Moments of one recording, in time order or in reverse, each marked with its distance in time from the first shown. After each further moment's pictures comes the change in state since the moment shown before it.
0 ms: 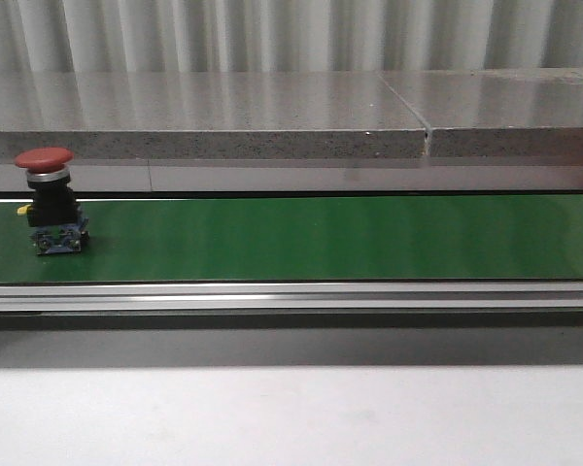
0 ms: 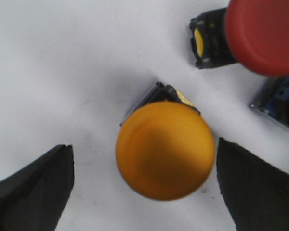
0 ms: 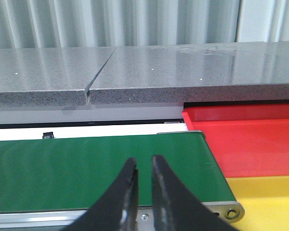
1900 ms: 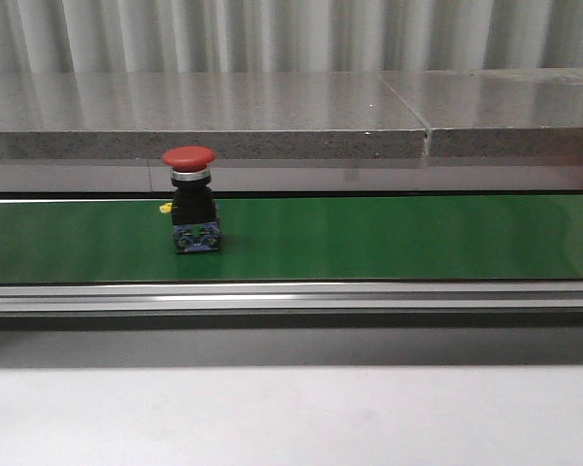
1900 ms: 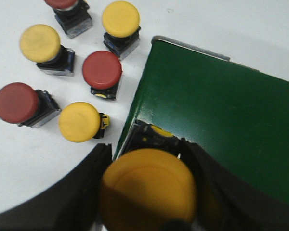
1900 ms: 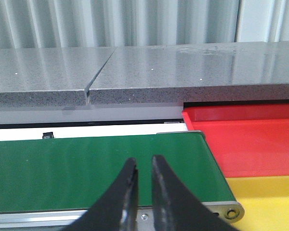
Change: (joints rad) left arm -0.401 -0.284 -0.137 -0.004 0.139 0.007; right arm 0.000 0.000 0.000 0.000 0.000 0.000
